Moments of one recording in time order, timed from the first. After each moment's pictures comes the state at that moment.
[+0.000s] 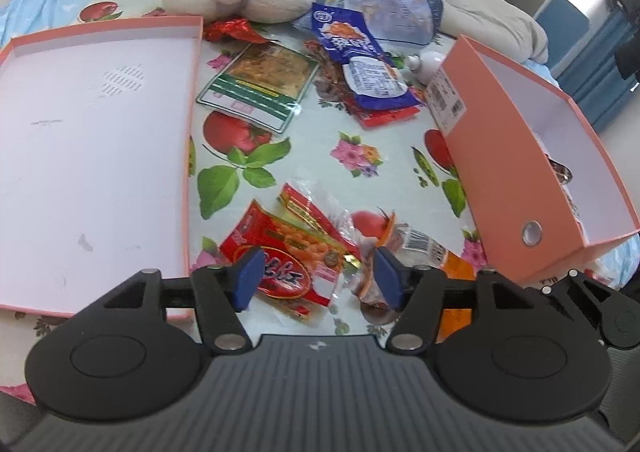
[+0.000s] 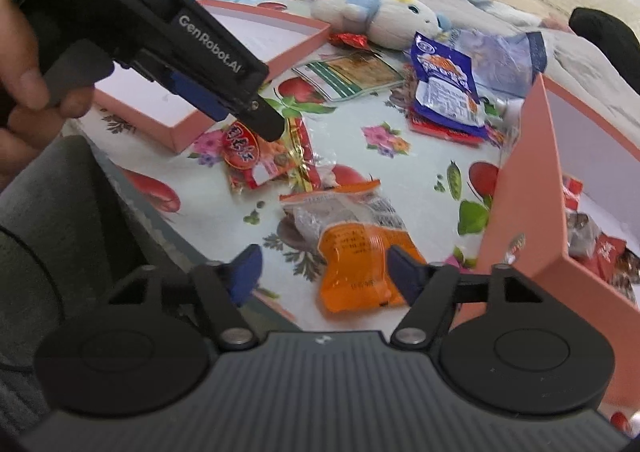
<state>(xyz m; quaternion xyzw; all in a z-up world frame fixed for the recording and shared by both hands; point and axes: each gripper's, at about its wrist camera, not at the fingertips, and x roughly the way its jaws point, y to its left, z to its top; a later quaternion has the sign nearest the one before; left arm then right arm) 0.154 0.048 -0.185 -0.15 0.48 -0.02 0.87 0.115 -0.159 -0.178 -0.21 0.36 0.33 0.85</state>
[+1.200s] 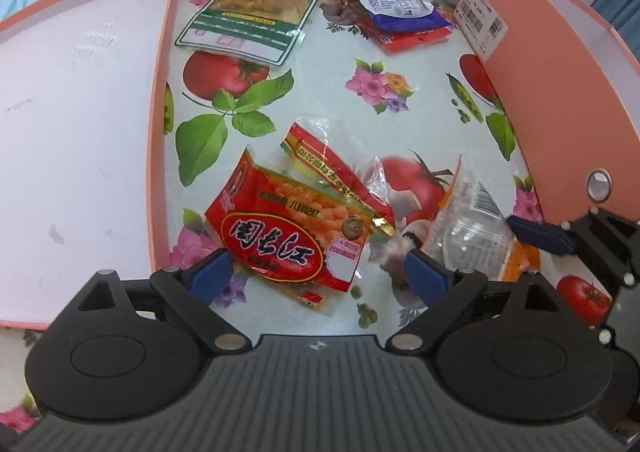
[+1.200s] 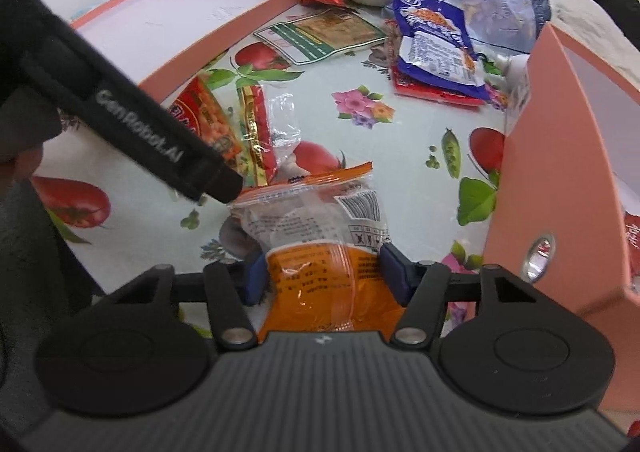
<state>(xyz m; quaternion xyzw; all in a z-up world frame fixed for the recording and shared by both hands) 0.190 0.026 -0.235 -0.10 0.56 0.00 0.82 0.159 -0.159 -0.214 -0.20 0.41 0.30 0.84</state>
